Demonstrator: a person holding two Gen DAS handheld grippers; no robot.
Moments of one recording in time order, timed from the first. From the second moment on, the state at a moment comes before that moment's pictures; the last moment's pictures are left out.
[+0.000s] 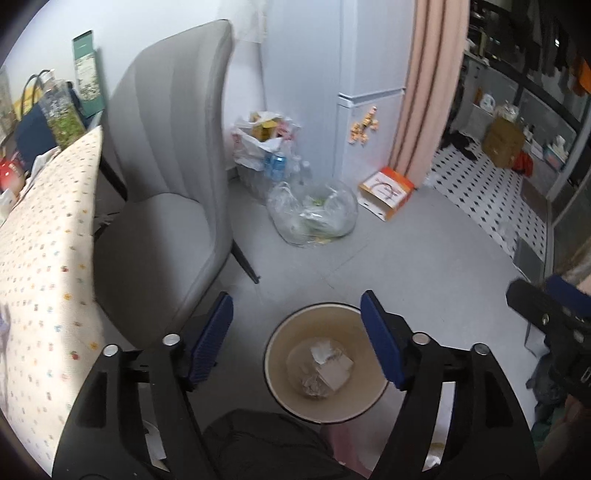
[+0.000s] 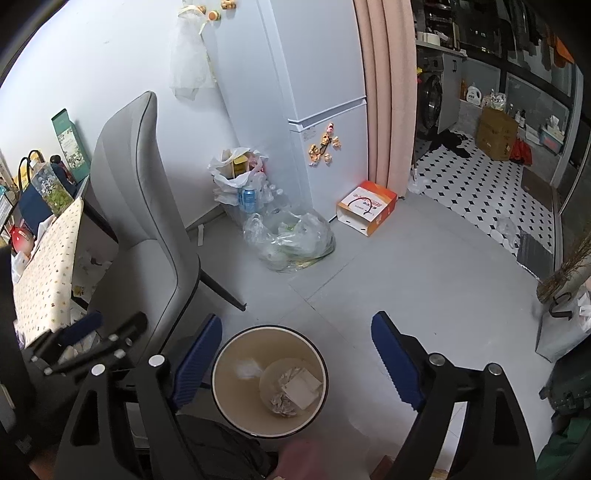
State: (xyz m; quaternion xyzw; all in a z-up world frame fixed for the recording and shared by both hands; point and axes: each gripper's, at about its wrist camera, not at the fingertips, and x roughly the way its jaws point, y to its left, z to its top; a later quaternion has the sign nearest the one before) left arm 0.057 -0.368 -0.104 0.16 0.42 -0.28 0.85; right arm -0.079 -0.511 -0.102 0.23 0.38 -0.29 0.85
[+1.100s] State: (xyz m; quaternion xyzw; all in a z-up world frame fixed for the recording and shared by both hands) left arm 0.100 -0.122 -0.039 0.01 0.36 -0.09 0.93; right arm 0.004 -0.333 -0.037 0.12 0.36 -0.16 0.91
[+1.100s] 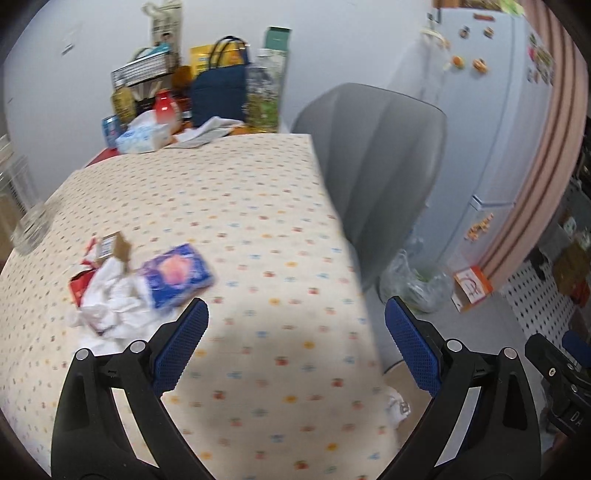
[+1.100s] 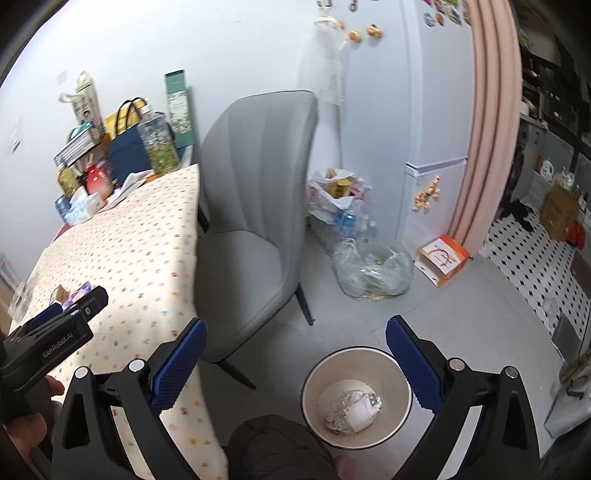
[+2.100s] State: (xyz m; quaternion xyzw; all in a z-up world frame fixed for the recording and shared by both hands) left arm 0.108 0.069 -0.061 -0.09 0.38 0.04 0.92; right arm 0.060 -0.178 -0.030 0.04 0.37 -0.03 0.93
